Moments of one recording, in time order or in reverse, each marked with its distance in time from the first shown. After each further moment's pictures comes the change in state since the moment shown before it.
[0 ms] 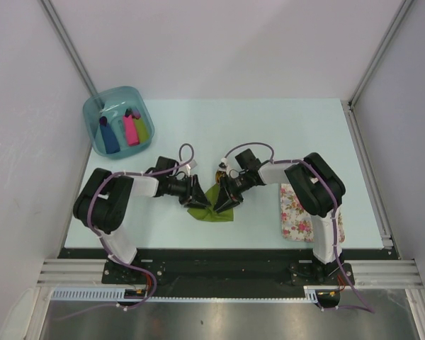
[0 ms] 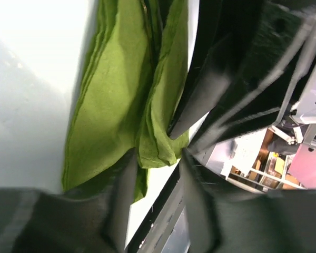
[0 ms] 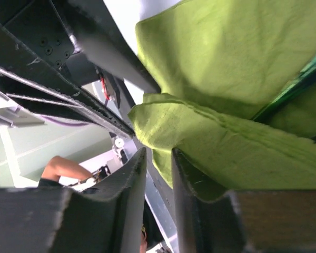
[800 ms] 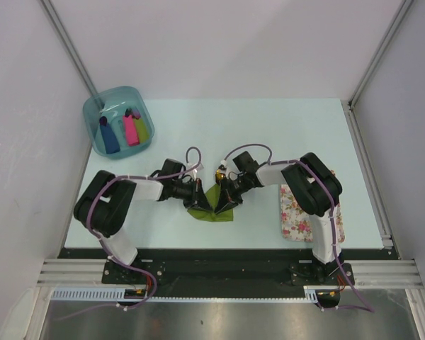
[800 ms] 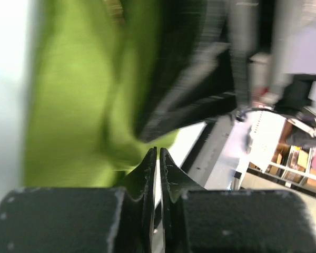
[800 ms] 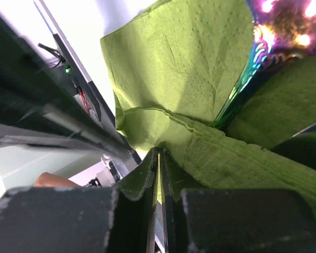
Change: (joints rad) left arm -0.085 -0.046 -0.029 0.050 -0.052 -0.004; right arm 0.017 0.024 0.000 0.009 0.111 0.014
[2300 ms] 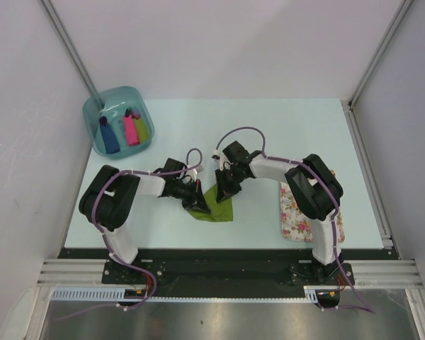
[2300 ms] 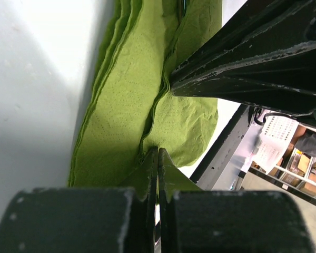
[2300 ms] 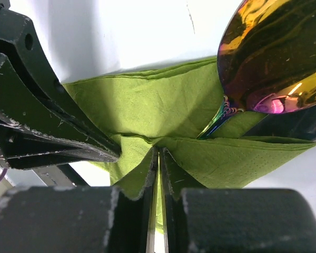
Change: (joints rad) left arm 0.016 0.092 0.067 -0.142 -0.055 0.071; right arm 0.055 -0.037 0.195 -0.261 0.411 -0.212
